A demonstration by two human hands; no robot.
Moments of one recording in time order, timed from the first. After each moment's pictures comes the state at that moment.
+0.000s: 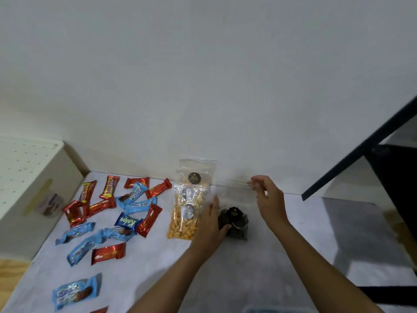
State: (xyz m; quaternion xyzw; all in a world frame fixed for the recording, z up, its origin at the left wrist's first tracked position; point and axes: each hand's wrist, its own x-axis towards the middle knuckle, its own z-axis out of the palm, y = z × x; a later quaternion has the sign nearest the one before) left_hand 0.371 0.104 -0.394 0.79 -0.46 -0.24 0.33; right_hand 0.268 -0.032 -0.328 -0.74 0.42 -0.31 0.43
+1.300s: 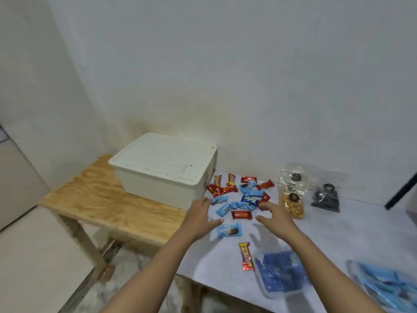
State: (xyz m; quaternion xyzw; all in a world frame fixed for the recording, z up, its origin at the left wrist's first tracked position) left_hand 0.520 0.507 -0.267 0.87 -0.42 -0.12 0.23; right_hand 0.360 0.336 -0.251 -0.86 0.35 -0.08 0.36
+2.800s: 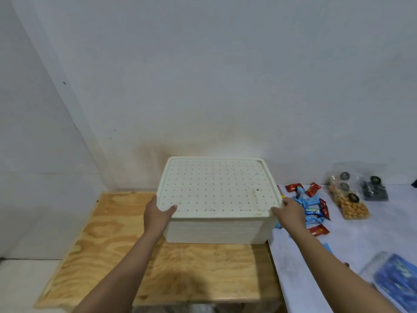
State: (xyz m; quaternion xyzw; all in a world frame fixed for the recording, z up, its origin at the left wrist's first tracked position) left_hand 0.938 0.628 -0.277 0.85 -0.24 -0.17 0.45; right_hand 0.654 0.450 -0.243 -0.68 0.63 -0.19 0.33
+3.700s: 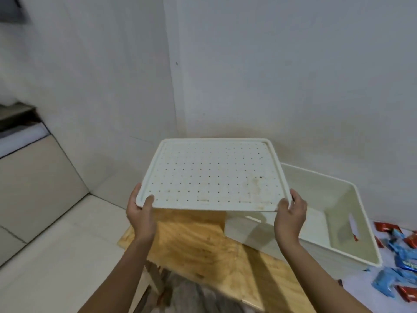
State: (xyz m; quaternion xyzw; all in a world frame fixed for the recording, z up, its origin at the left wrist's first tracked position) left_hand 1.011 0.798 -0.260 0.63 0.05 0.02 0.78; right_hand 0.832 0.567 -0.236 -0.63 0.46 -0.41 0.46
